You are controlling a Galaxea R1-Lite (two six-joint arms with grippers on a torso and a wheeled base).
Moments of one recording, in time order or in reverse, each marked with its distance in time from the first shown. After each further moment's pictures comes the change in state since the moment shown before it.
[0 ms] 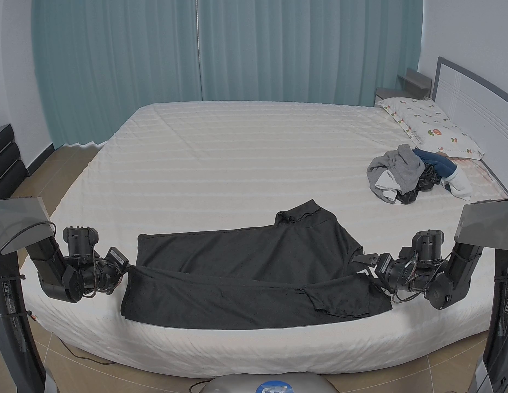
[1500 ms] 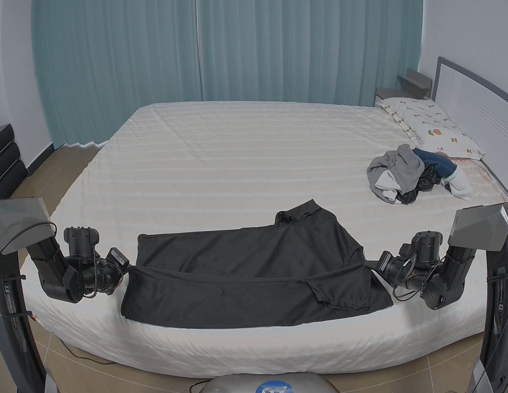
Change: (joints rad) left arm -0.003 0.002 0.000 -0.001 0.001 0.003; right arm -0.032 0.093 -0.060 -0.101 -0.041 -0.091
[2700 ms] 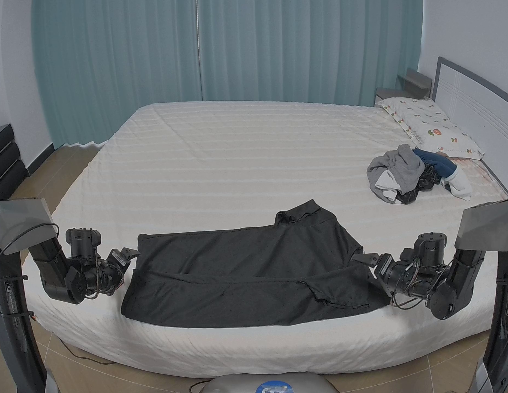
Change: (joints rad) left arm -0.007 0.014 -0.002 -0.006 0.032 0.007; right arm 0.083 -0.132 0.168 -0.045 -0.019 0.169
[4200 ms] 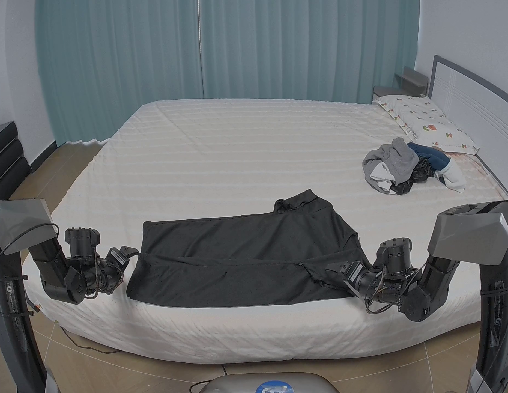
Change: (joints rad) left arm 0.004 0.004 -0.001 -0.023 0.002 -0.015; right arm 0.171 0.065 -0.152 0.190 -0.193 0.083
